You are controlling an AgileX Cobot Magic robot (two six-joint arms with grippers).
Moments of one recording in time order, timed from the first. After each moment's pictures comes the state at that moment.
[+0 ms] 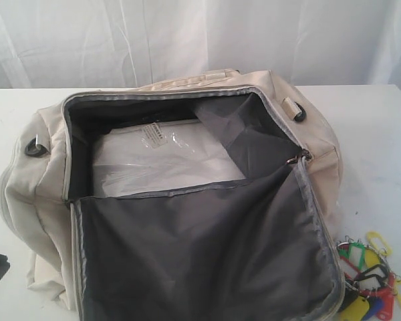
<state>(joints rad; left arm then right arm) -0.64 0.61 -0.55 -0.16 0.82 0.41 0.39 0.53 -0.75 -0.06 0.83 0.14</state>
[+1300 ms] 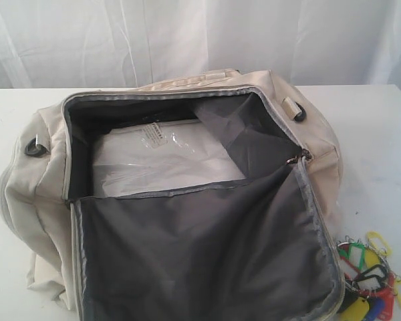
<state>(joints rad) 0.00 0.01 -0.55 -0.16 0.83 0.41 0.39 0.53 -0.75 -0.06 0.84 0.14</state>
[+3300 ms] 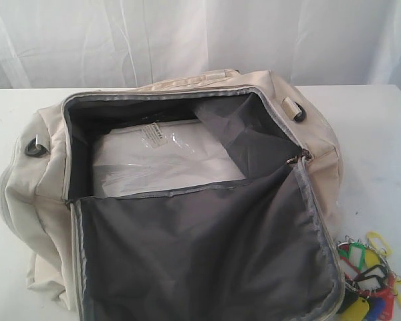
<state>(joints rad) 0.00 0.00 0.02 -0.16 0.38 0.41 0.39 0.53 -0.75 -0.06 0.84 0.14</state>
